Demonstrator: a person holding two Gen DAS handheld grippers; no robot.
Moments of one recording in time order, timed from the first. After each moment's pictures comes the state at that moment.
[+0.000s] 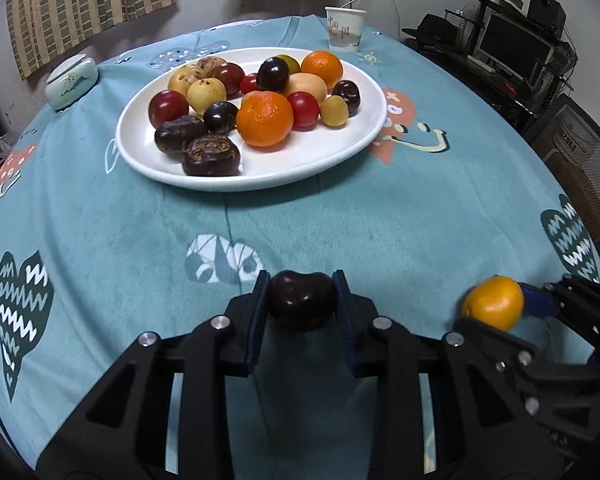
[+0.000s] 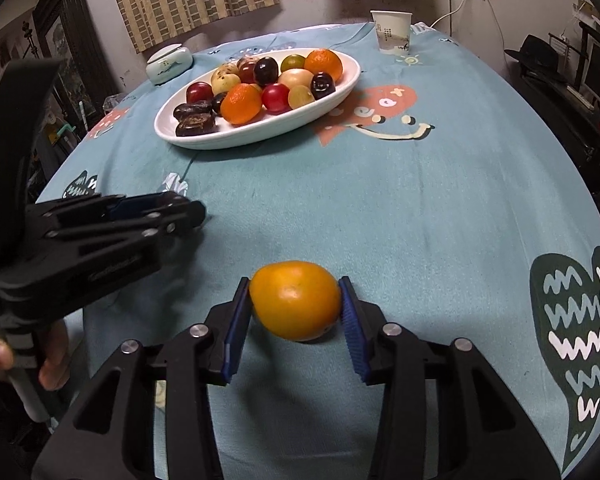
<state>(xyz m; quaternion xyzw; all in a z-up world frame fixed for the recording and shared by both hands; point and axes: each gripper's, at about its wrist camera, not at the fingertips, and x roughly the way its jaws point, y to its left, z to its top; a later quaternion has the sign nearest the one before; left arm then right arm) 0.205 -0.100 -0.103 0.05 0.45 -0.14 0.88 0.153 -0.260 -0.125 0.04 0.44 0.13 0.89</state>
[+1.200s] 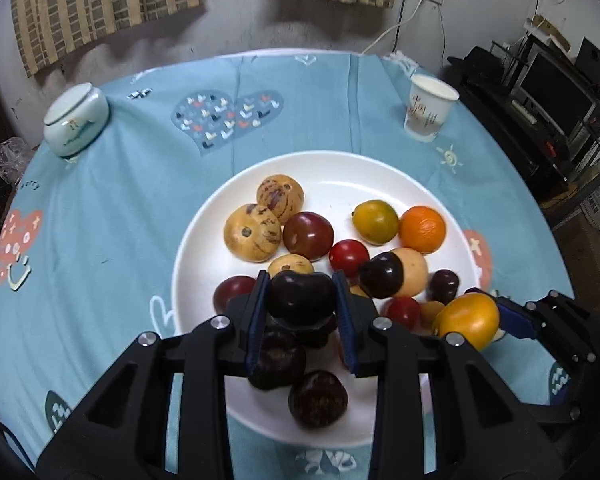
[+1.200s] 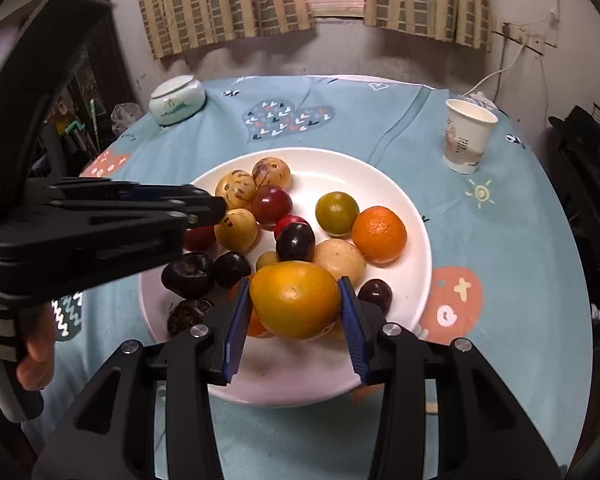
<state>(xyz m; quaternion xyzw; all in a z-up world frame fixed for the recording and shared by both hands) 0.390 -0.066 -0.039 0.02 0.48 -0.10 0.87 0.330 -0.203 -0.061 -0.02 0.42 0.17 0.89</state>
